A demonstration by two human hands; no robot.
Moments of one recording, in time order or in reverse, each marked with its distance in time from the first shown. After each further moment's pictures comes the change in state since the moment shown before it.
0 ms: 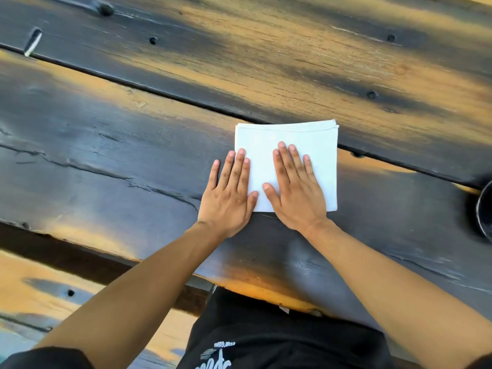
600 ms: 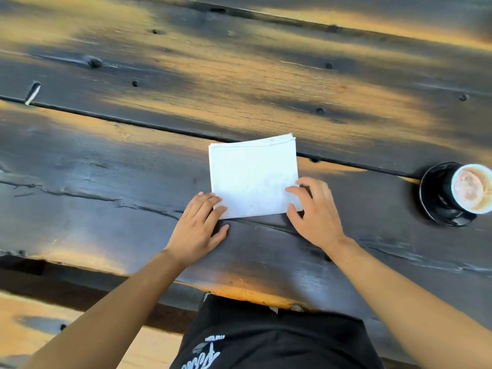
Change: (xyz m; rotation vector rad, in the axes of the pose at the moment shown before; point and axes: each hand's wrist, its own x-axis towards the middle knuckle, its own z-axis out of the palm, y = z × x) left_hand -0.044 -0.014 -0.016 -0.183 0.290 0.309; right_hand -0.076 0.068 -0.035 0.319 0.288 0.086
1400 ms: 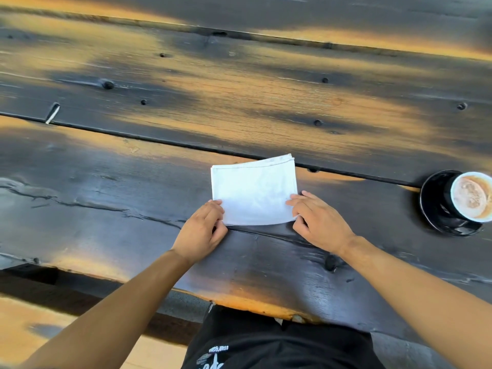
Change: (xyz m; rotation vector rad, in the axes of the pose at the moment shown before) left_hand 0.020 0.007 -0.010 -0.285 -0.040 -0.157; right_hand 0.007 0.025 -0.013 -0.008 -0.261 -0.220
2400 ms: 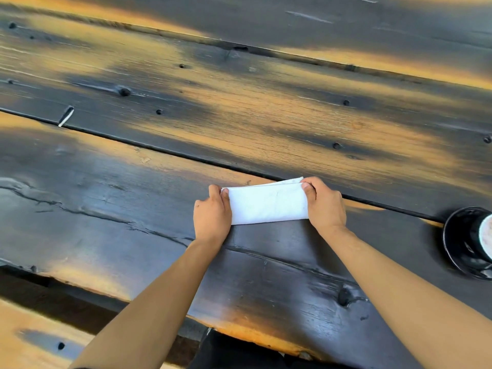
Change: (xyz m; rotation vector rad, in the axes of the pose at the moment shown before) left_hand 0.085 0.007 -0.003 0.085 0.217 -0.683; right_hand 0.100 -0.001 -0.008 0.262 0.203 0.650
